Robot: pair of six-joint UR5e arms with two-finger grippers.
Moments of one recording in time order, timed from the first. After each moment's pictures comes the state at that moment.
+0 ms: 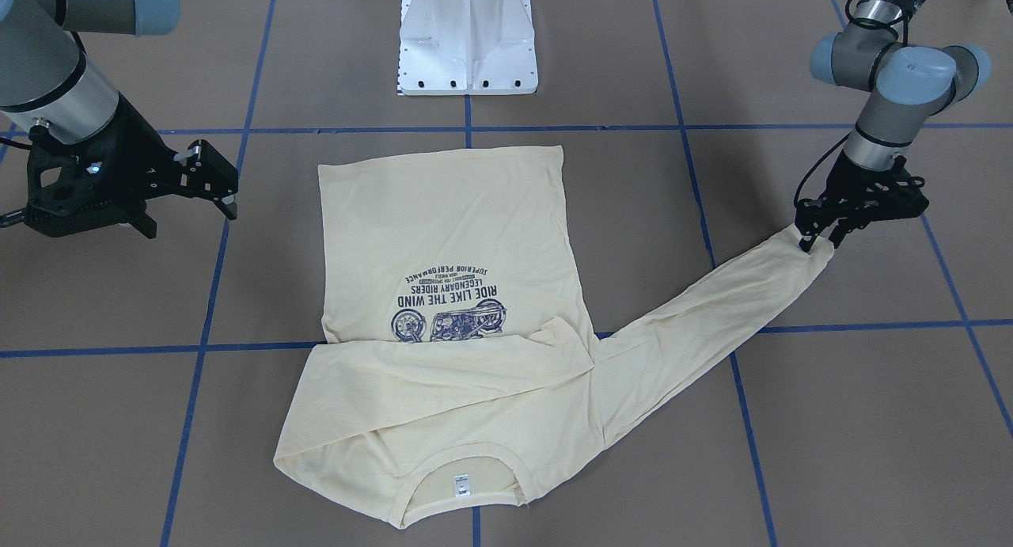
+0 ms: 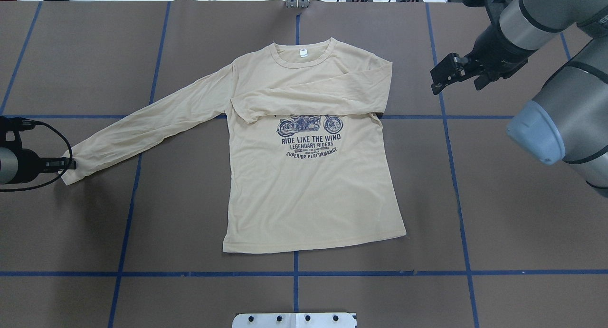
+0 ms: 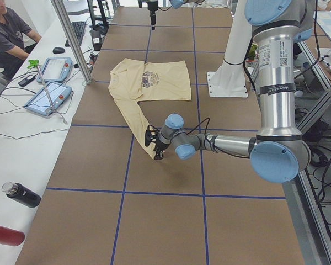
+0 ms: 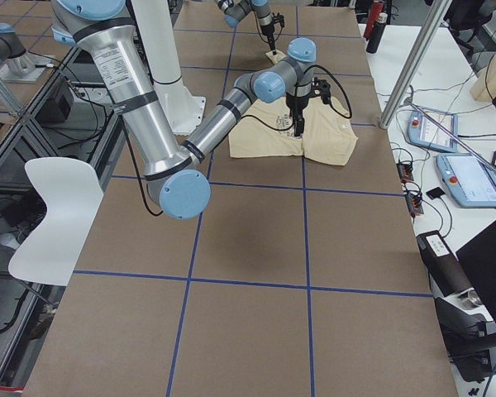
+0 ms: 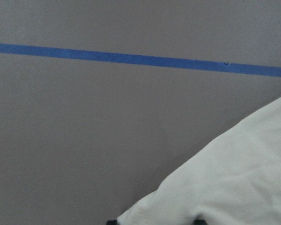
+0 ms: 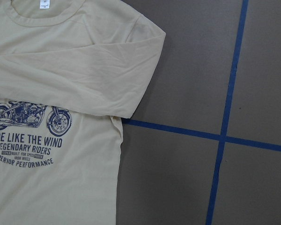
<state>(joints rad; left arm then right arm) -0.77 -1.45 -1.62 -2.46 -1.79 -1.13 1.00 -1.14 1.95 -1.73 2.23 0.67</state>
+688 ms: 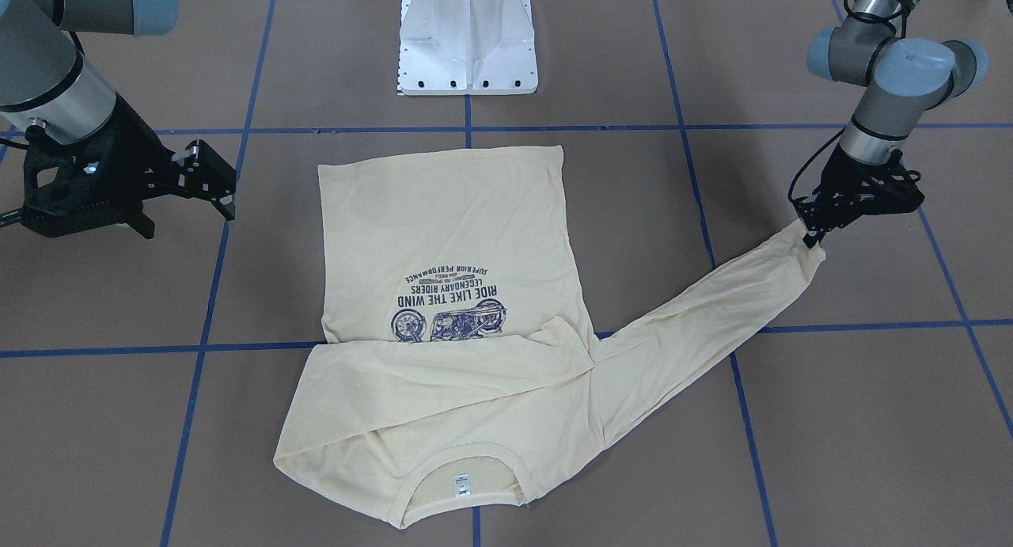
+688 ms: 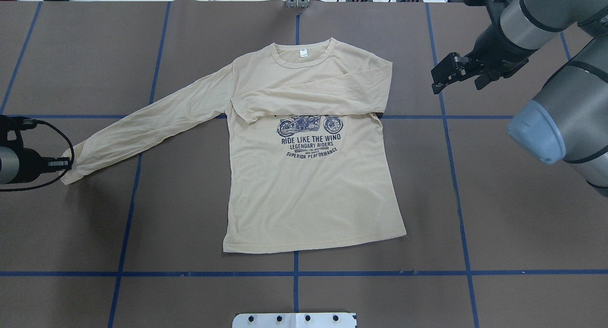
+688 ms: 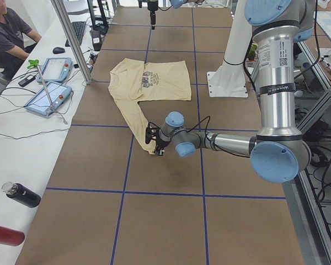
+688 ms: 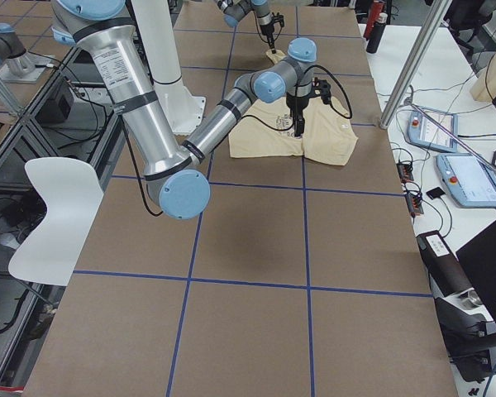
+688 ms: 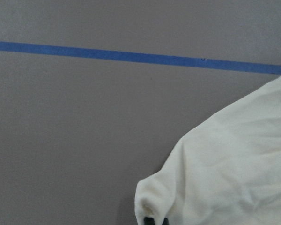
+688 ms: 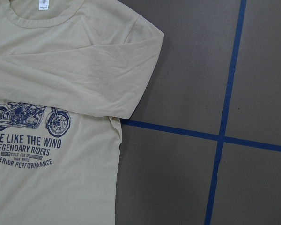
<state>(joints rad) -0.77 -1.44 -1.69 -2.45 -1.82 -1.13 1.00 -1.14 1.95 -1.73 2.23 0.67</state>
